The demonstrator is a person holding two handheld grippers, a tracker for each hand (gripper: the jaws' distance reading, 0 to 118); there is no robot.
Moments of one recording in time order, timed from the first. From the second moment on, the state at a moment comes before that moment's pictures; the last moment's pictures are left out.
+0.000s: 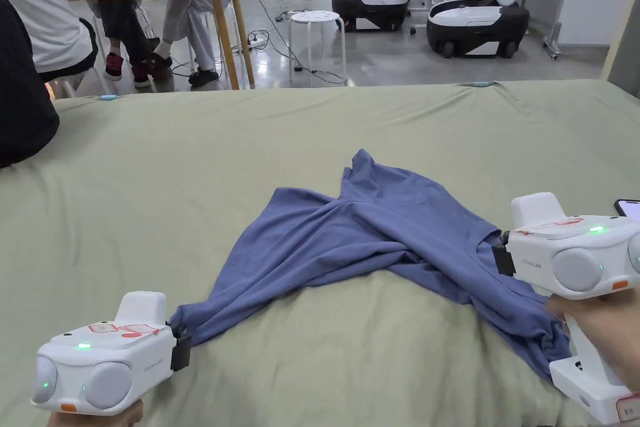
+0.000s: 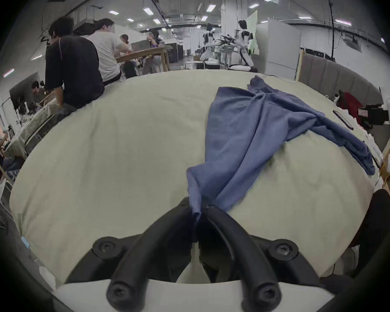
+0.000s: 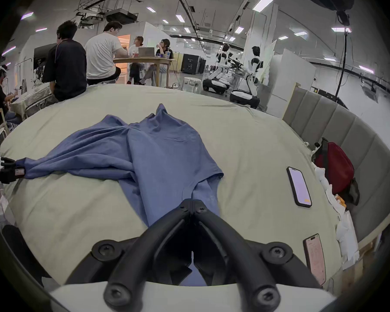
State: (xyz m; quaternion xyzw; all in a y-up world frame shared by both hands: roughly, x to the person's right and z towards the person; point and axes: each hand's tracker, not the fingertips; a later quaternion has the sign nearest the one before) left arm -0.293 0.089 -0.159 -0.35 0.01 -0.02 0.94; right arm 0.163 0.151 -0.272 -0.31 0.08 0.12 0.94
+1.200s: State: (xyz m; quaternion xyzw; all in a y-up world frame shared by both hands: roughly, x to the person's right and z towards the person) left arm -0.232 0.115 -0.305 -0.36 0.00 0.00 0.93; right arm 0.114 0.097 -0.556 -0.48 0.09 0.07 0.87
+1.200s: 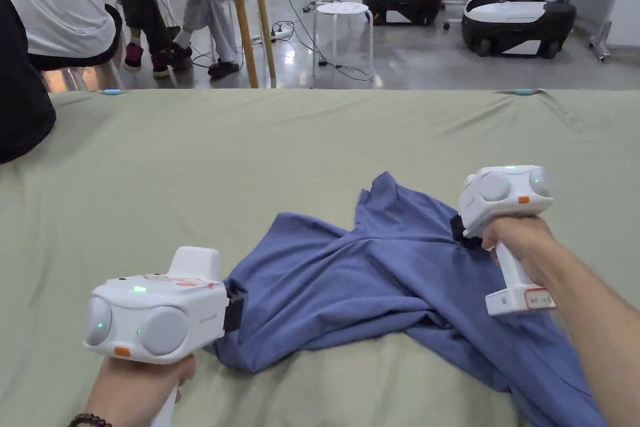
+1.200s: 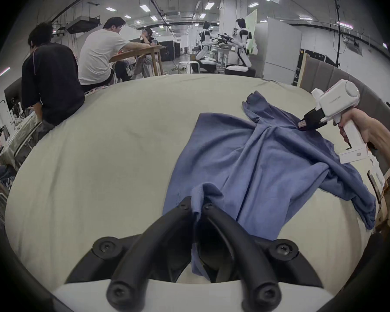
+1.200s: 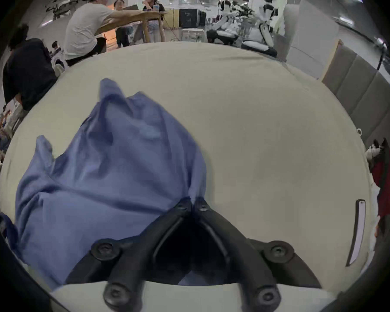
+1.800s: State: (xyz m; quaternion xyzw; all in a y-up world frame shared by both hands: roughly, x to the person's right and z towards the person) left arm -0.230 0.345 -0.386 -0.23 0.07 -0.06 0.97; right arm 0.143 0.375 -0.457 -0.20 -0.03 0.17 0.96
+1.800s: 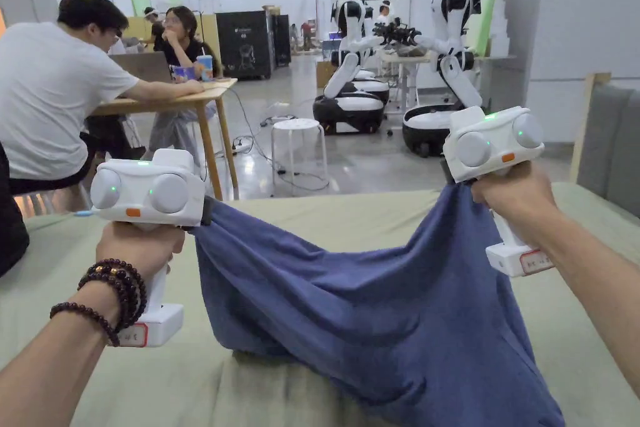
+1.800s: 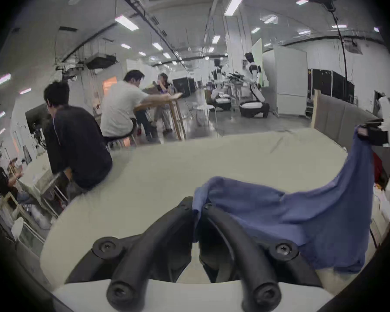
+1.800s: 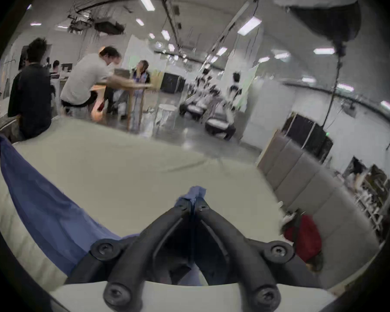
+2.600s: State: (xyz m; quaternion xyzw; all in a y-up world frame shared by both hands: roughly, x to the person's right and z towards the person) left arm -0.247 0.545 -0.528 -0.10 0.15 -0.03 0.98; right arm 0.198 0.579 -0.570 -0.04 -0.10 0.03 0.99
